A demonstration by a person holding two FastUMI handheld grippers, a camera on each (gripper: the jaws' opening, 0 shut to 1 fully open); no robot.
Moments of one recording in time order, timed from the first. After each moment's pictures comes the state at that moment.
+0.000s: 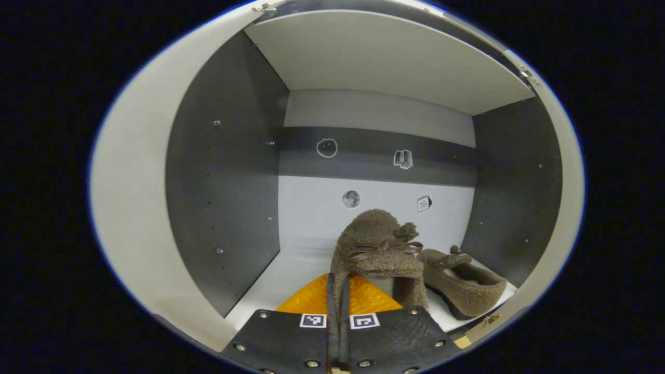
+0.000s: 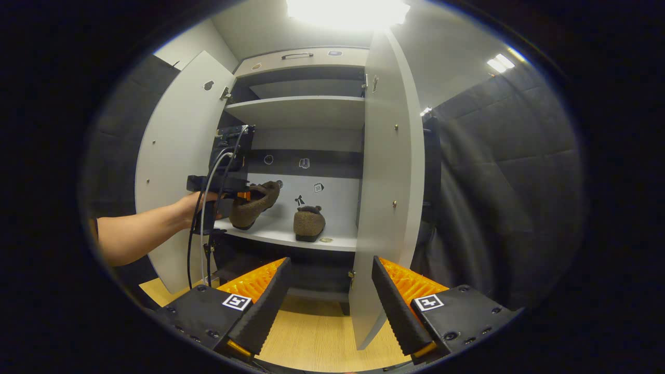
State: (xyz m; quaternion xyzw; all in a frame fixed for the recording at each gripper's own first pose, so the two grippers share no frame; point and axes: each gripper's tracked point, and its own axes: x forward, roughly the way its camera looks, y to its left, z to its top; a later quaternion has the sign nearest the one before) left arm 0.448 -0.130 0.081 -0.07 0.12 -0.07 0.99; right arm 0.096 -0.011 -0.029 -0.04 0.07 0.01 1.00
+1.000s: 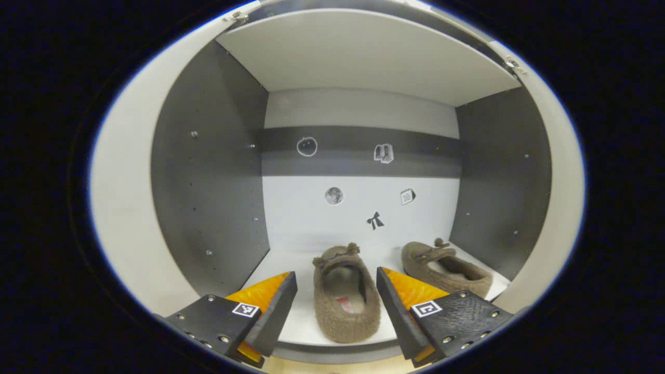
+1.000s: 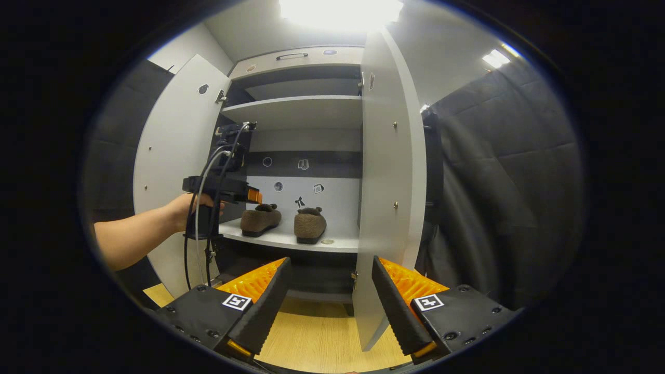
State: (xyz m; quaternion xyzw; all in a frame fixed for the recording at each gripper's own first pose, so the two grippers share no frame) left arm 0.391 -0.142 0.108 -0.05 0.11 -0.11 0.99; right arm 0.105 -0.009 -0.016 -0.02 0.07 0.01 1.00
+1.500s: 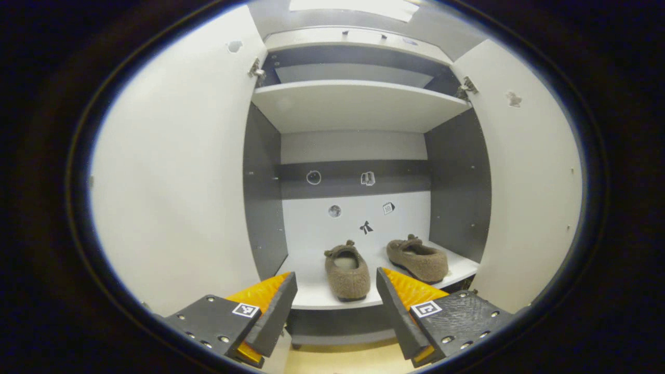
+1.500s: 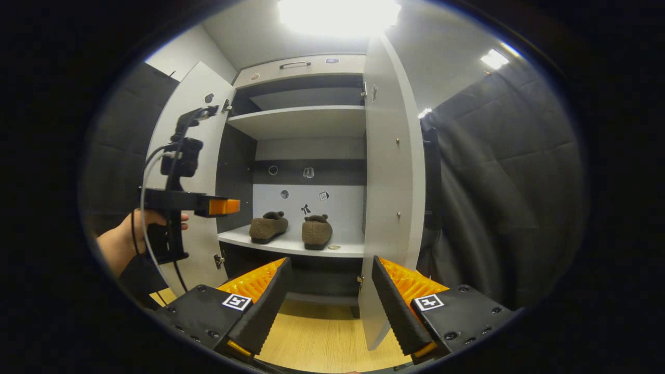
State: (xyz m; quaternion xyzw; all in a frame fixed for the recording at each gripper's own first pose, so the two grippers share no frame) left arm 0.249 -0.101 0.141 -0.02 0.04 -0.11 0.99; right arm 0.091 0.000 0.001 -0.02 0.05 0.02 1.00
